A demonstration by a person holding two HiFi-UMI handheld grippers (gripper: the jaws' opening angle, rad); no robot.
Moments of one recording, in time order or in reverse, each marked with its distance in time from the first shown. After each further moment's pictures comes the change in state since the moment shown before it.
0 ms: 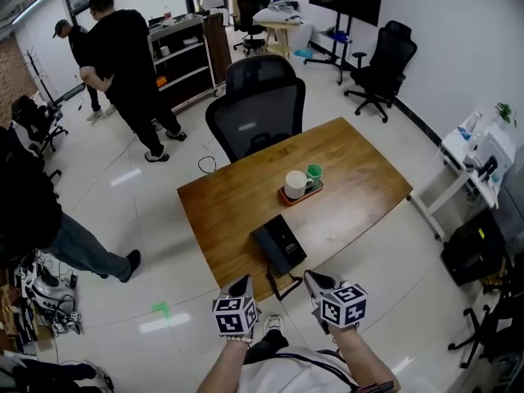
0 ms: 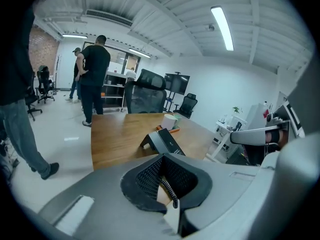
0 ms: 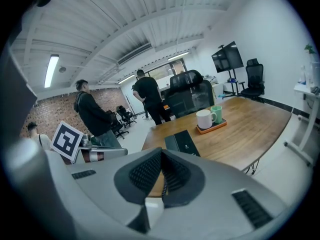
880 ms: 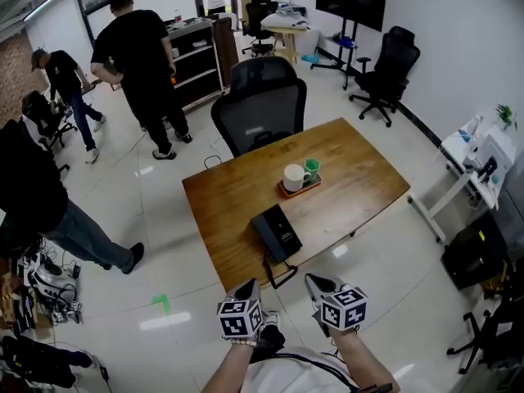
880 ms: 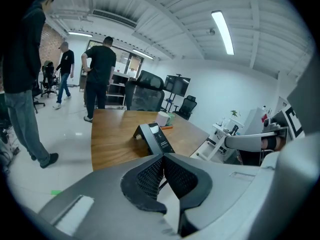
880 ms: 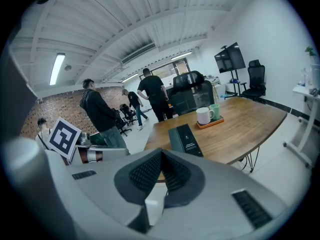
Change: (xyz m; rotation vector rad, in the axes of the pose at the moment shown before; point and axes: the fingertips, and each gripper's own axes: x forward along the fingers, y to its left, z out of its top) left arm -0.040 -0.048 -0.038 -0.047 -0.017 -0.002; right arm -0.050 0.012 -0.033 -0.028 0.007 0.022
